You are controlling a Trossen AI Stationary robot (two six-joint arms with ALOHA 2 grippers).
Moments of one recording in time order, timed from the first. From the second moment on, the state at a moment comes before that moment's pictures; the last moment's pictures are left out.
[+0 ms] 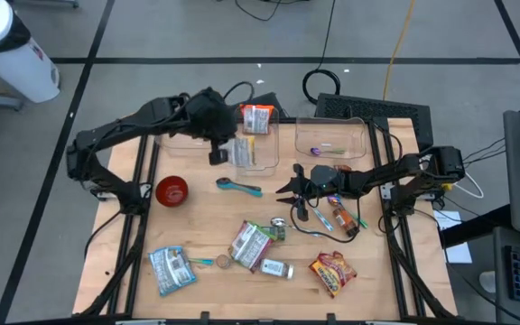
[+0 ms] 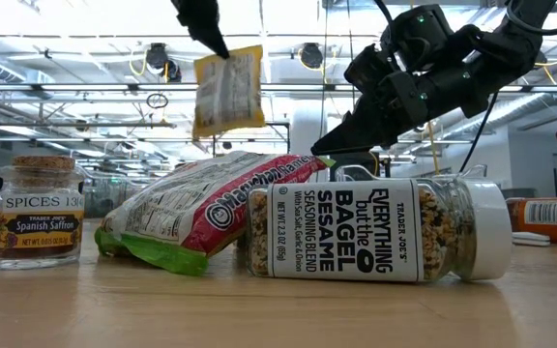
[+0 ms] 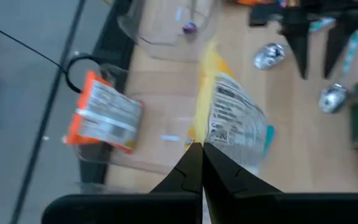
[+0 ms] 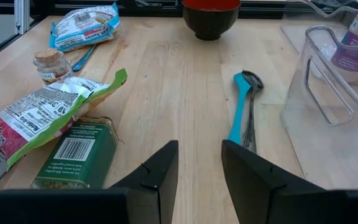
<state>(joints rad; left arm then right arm) 0.34 1.50 1.65 -1.01 -0.05 0.30 -0.08 1.54 0.56 0.60 -0.13 -0.04</state>
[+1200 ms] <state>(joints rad) 0.64 2.00 1.97 -1.01 0.10 0.49 -0.08 1.54 0.56 0.56 -0.05 -0.07</state>
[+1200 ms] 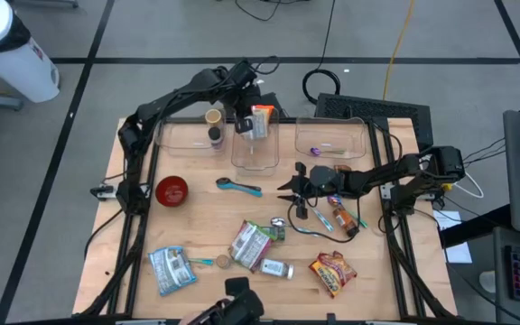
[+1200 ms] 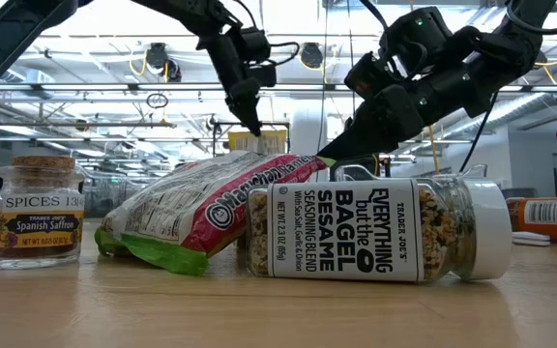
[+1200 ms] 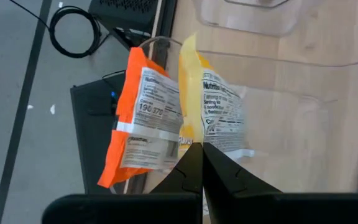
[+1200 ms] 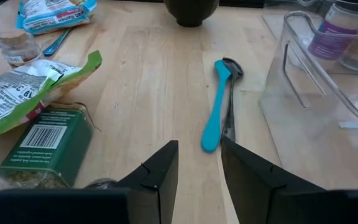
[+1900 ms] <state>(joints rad) 0.66 2.06 1.97 -0.97 0.12 0.49 -0.11 1.54 0.49 0.67 -0.05 -0.03</state>
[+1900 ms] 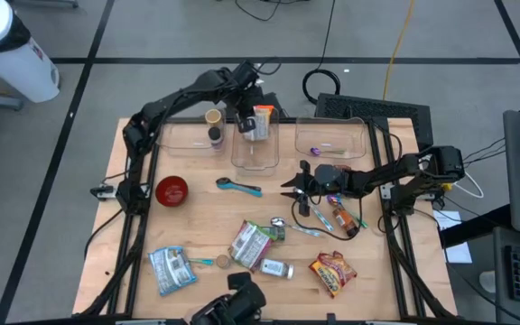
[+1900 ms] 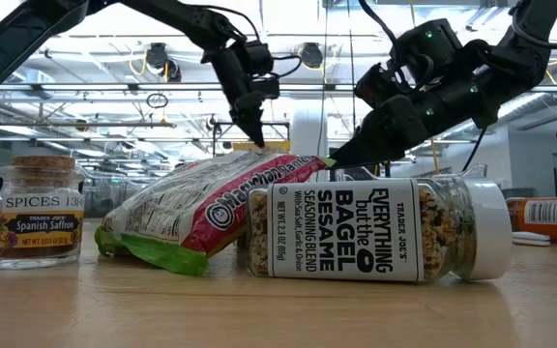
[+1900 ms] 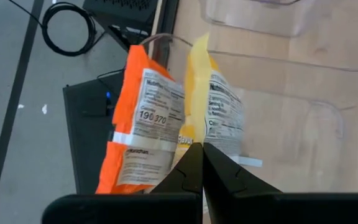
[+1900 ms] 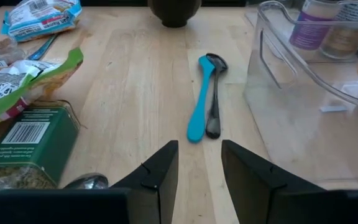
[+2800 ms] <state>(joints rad) 0.67 2.08 1.97 -0.96 0.13 0.47 -0.11 1.54 0.49 0.67 -0.05 -0.03</state>
